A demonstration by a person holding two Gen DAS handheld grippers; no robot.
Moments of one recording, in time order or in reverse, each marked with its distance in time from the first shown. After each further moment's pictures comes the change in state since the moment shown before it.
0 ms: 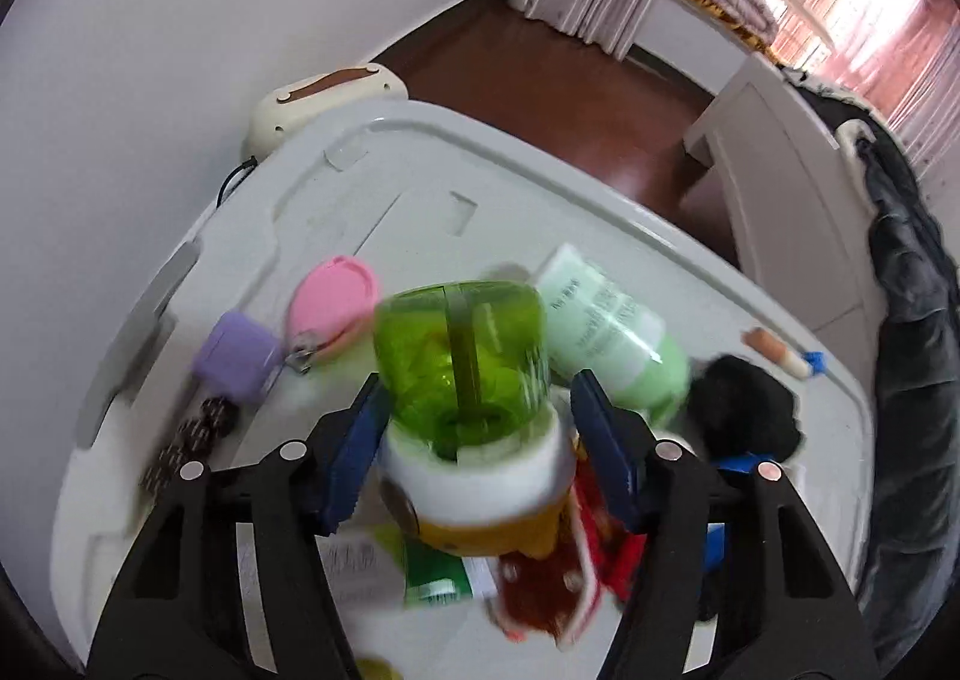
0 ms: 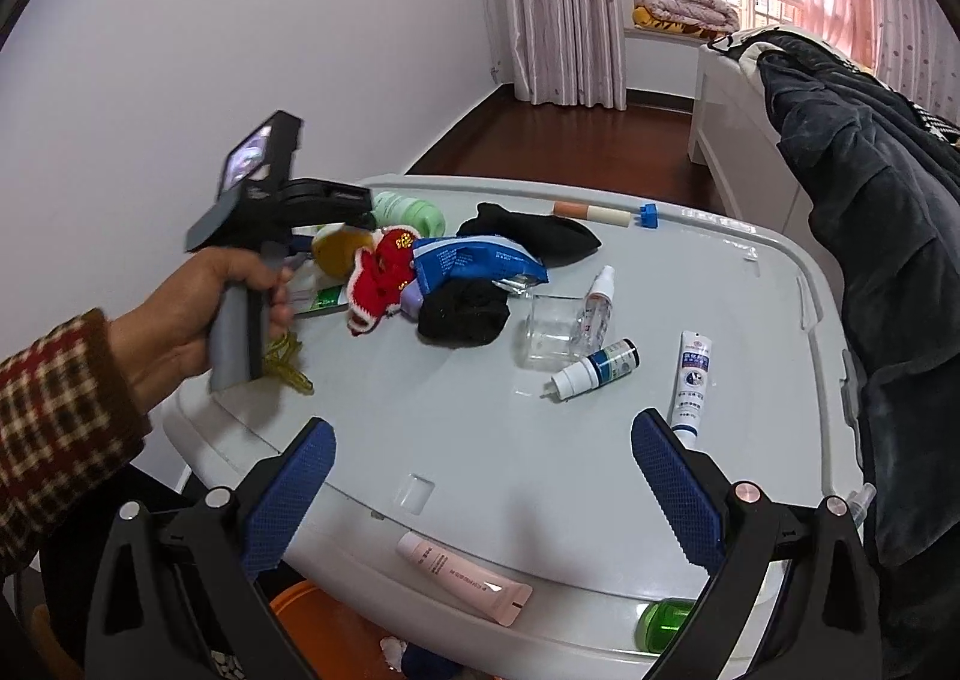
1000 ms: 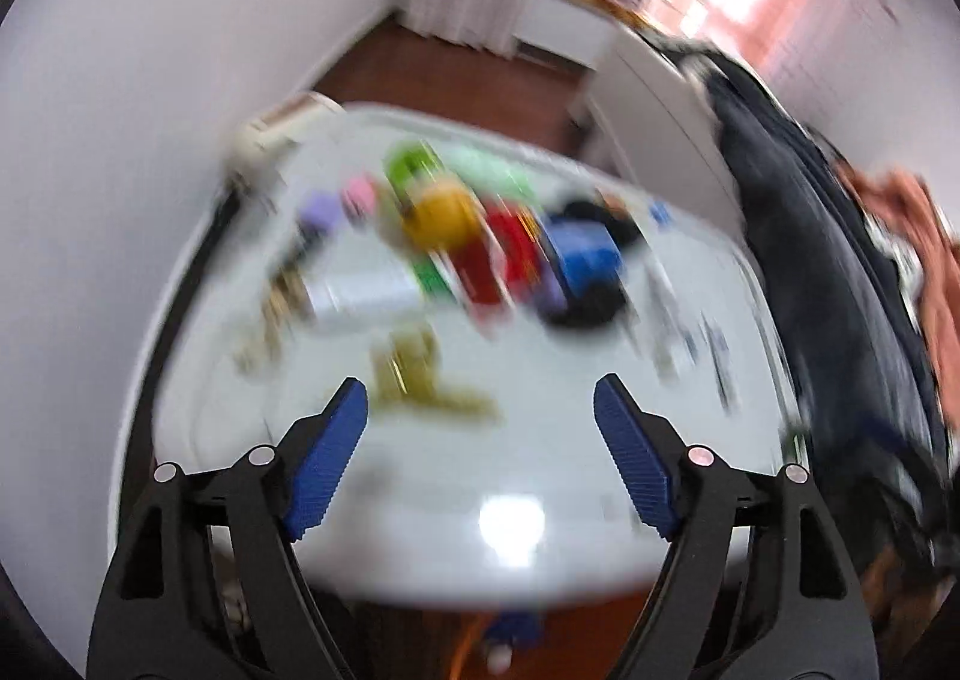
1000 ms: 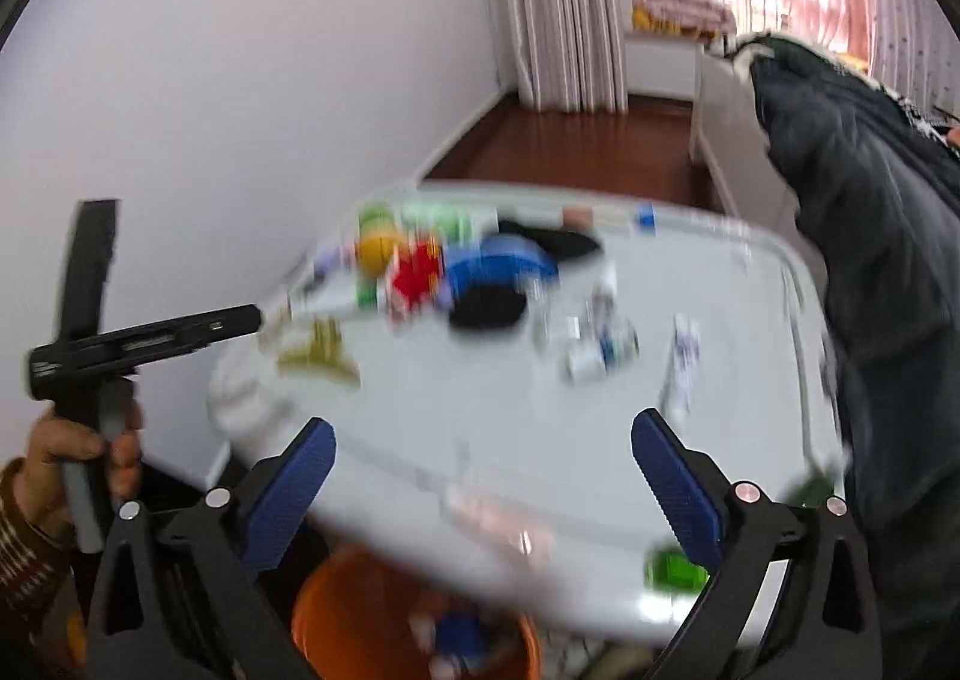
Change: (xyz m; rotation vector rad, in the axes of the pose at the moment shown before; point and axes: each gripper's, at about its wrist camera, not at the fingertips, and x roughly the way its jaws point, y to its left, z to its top) left arm -0.150 0.025 -0.091 0.185 -0.044 -0.131; right arm -0.043 0.011 0.007 0.026 -0.022 0.035
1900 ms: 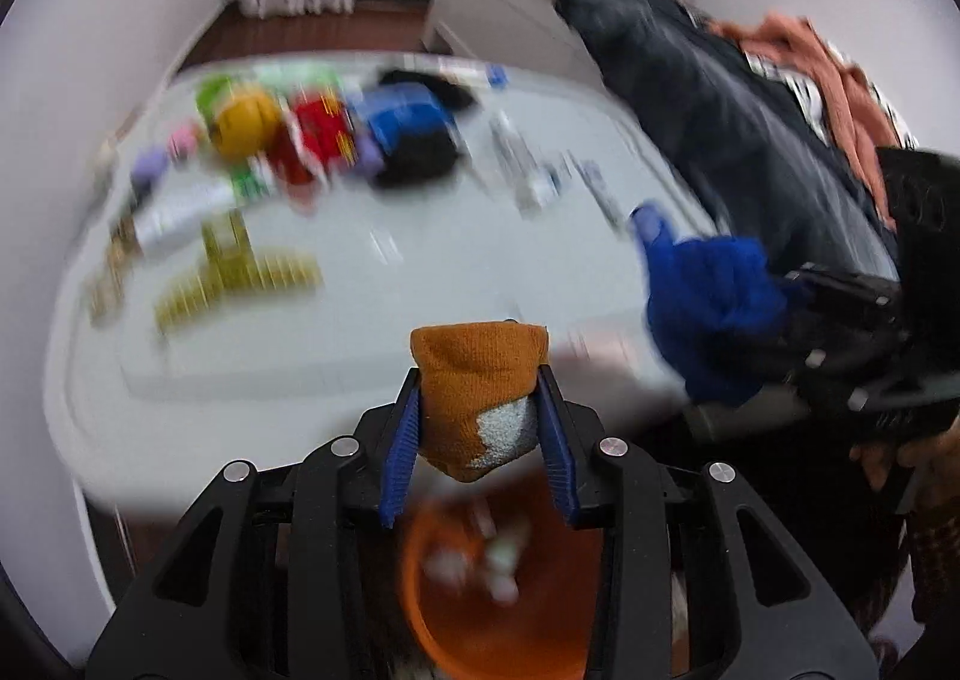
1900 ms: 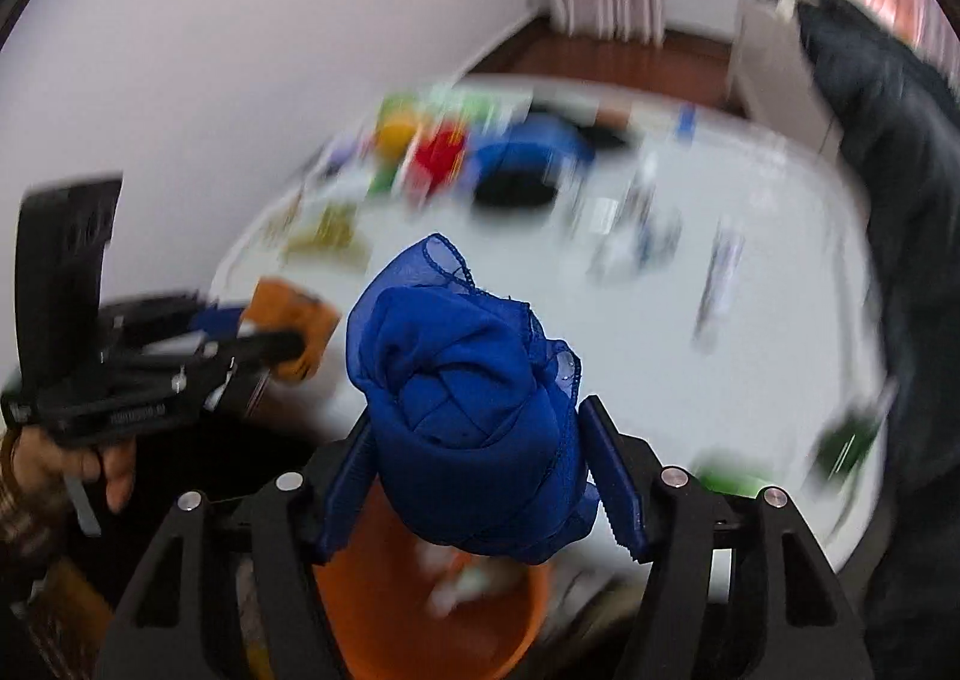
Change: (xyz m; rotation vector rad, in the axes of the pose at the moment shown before) left arm -0.004 -0.058 -0.117 0.356 0.205 -0.244; right arm 0.019 0.007 -0.069 -0.041 0.265 0.060
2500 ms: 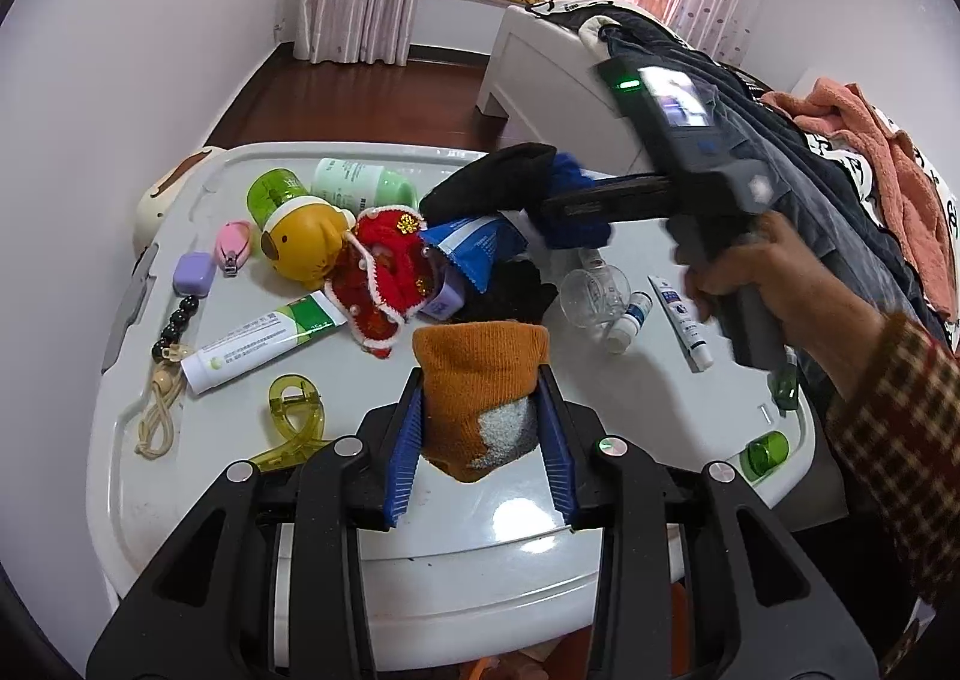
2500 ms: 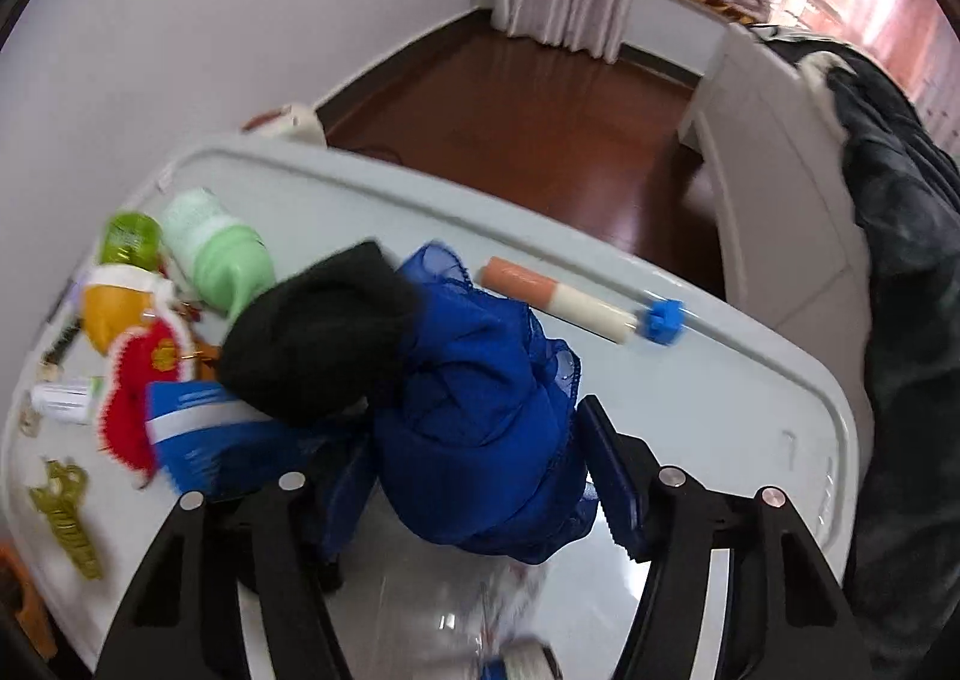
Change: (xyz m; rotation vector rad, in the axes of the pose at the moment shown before) left arm 0.006 0.045 0.087 -0.064 -0.178 0.112; right arm 0.154 -0.075 0.240 -0.078 -0.030 -0.293
